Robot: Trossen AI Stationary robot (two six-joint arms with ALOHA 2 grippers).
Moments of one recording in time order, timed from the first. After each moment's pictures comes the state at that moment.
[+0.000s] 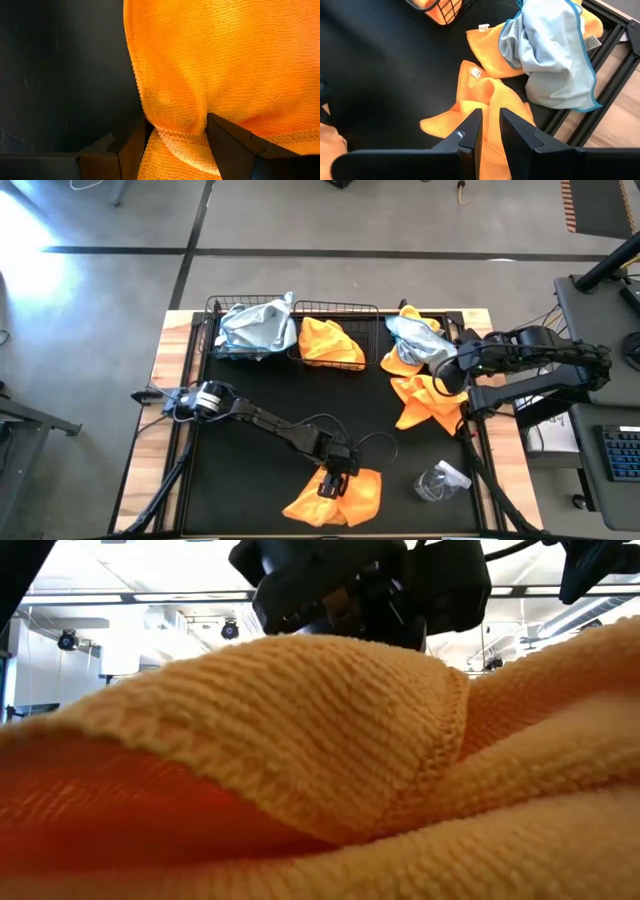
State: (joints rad) left arm -0.32 2.26 1.69 -0.46 0.11 -0.09; right arm 0.02 0.87 1.23 -1.54 0.31 0.89
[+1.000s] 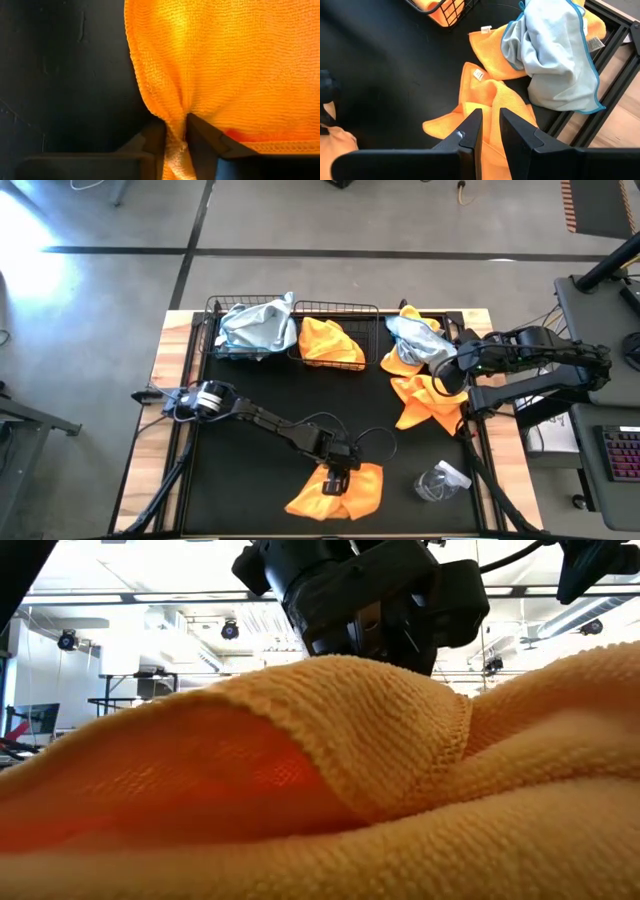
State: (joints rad) left arm -0.32 2.28 1.67 -0.43 0.10 -0.22; right arm 0.02 0.87 1.22 -1.53 0.31 0.89
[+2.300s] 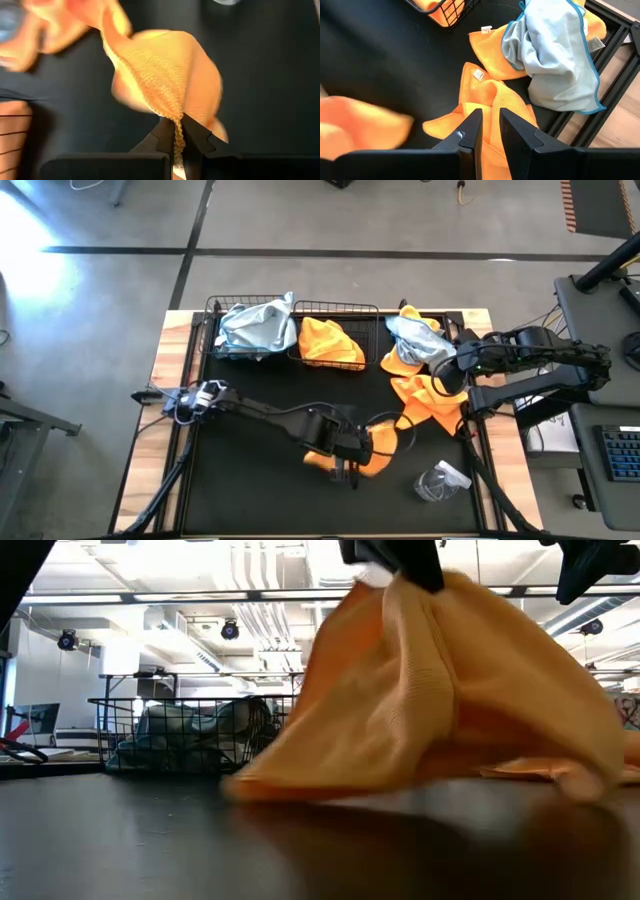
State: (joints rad) left arm -0.32 2.26 2.26 -1.07 -0.26 -0.15; right arm 0.02 0.87 1.22 -1.53 0.31 0.89
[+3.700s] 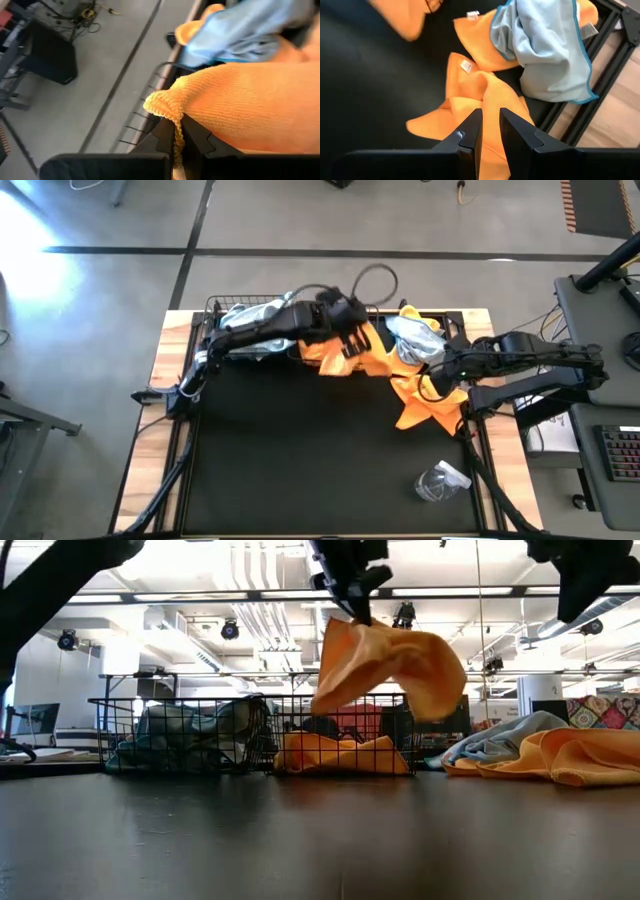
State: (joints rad) left arm 0.20 2.17 2.36 -0.99 -0.52 0.10; right arm 0.02 0.92 1.15 -1.53 0.32 0.94
